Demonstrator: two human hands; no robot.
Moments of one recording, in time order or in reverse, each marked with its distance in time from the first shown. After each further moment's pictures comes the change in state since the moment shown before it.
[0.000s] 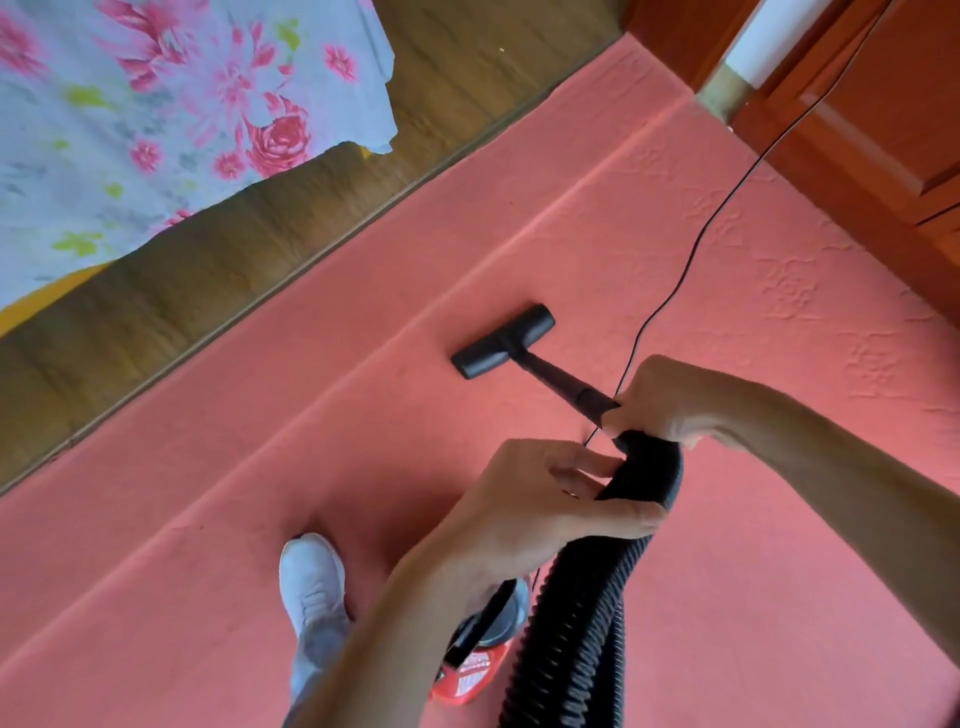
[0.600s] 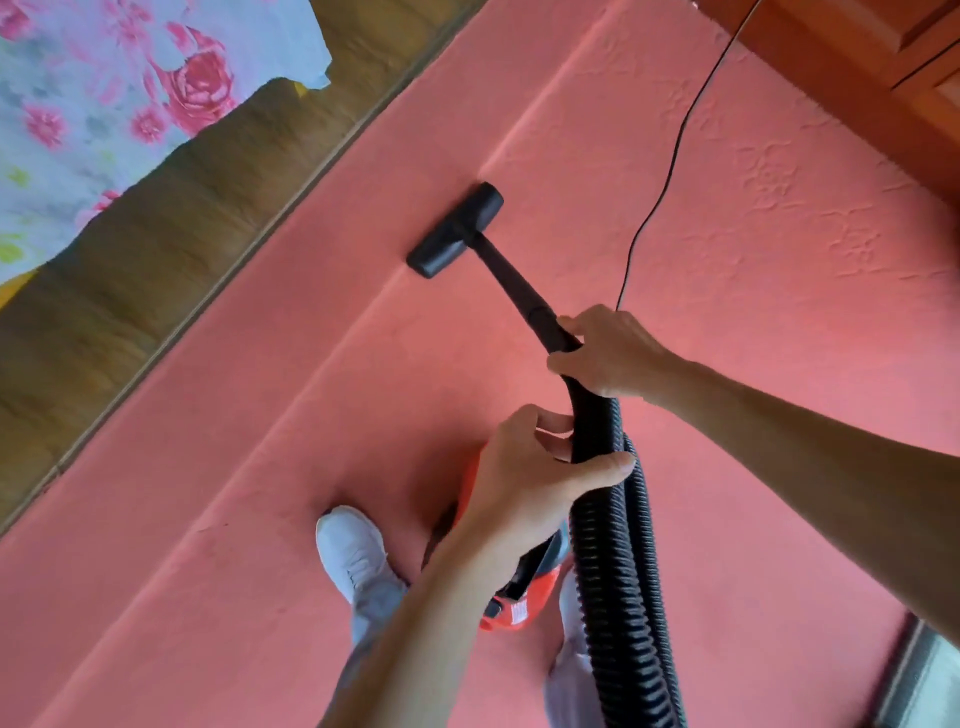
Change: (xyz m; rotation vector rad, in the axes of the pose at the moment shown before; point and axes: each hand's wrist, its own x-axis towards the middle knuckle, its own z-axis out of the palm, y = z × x) left_hand 0.015 -0.055 -0.038 0.086 0.176 -0.050; right_hand -0.004 -0.062 0.066 0.190 0.186 -0.064
